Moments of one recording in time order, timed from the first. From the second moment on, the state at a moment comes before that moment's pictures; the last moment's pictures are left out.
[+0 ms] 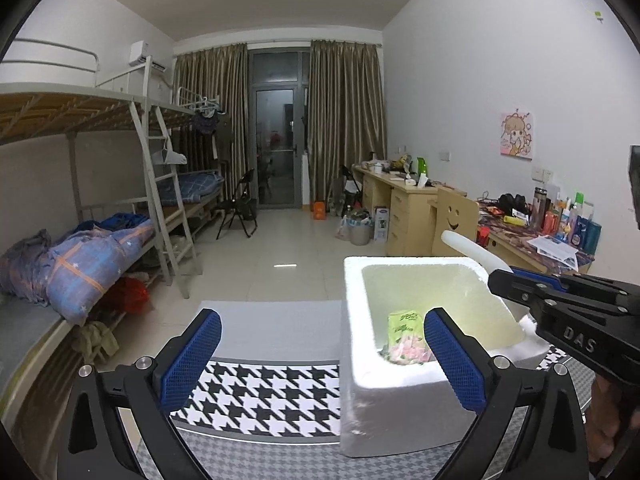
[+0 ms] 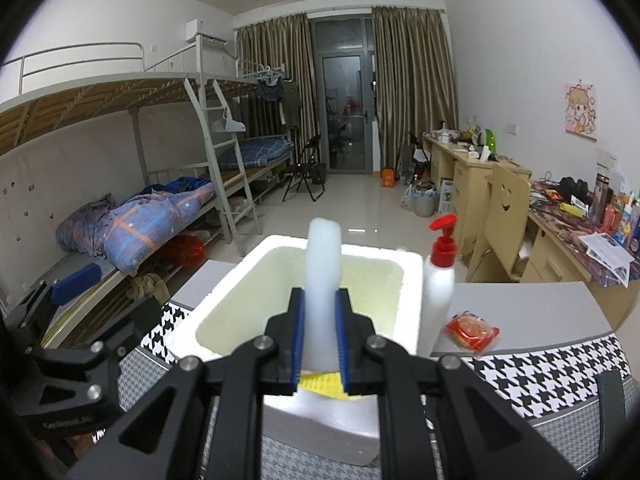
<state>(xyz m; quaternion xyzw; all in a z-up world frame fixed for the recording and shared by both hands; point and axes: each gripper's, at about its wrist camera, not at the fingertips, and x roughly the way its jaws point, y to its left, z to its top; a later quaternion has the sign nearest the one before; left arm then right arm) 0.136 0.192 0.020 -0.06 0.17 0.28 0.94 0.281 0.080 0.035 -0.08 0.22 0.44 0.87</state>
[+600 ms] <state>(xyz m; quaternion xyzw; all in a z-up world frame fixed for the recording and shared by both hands) 0.114 0.212 0.012 -0.07 0.17 0.30 0.93 0.311 0.100 0.016 -0.06 0.28 0.41 0.87</state>
